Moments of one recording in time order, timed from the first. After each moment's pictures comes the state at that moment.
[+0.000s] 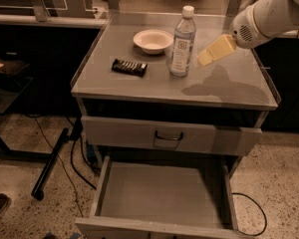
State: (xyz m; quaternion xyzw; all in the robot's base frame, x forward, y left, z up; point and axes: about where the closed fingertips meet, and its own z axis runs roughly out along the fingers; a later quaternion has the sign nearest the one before) arm 0.657 -0.188 0.942 -0.36 0.85 0.06 0.38
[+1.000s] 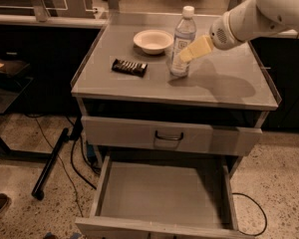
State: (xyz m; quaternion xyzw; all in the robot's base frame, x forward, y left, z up) arm 0.703 -0.154 0.916 -0.33 0.85 0.10 0.39
